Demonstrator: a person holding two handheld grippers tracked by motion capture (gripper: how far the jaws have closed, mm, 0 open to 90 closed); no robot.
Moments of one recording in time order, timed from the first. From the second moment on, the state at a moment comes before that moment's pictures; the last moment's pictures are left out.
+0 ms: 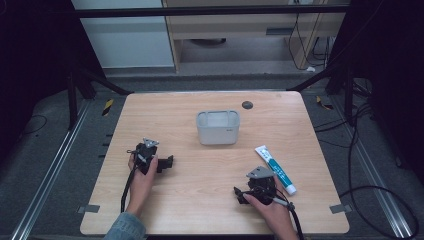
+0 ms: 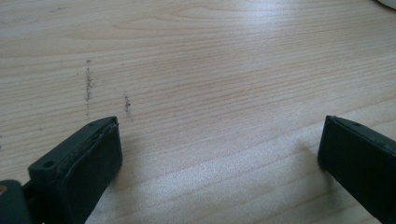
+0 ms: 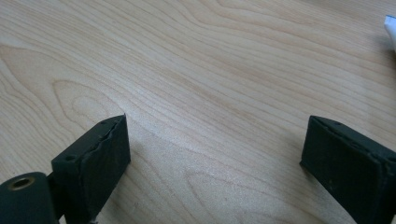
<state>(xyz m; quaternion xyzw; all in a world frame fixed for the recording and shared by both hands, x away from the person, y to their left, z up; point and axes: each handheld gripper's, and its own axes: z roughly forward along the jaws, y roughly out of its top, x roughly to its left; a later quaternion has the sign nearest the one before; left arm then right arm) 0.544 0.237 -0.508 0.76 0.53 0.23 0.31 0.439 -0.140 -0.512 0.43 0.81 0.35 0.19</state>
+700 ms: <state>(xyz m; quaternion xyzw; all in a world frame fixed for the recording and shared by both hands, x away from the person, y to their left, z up) 0.542 0.236 -0.508 0.76 0.52 0.23 0.31 0.436 -0.158 -0.481 0.45 0.80 0.32 0.21</state>
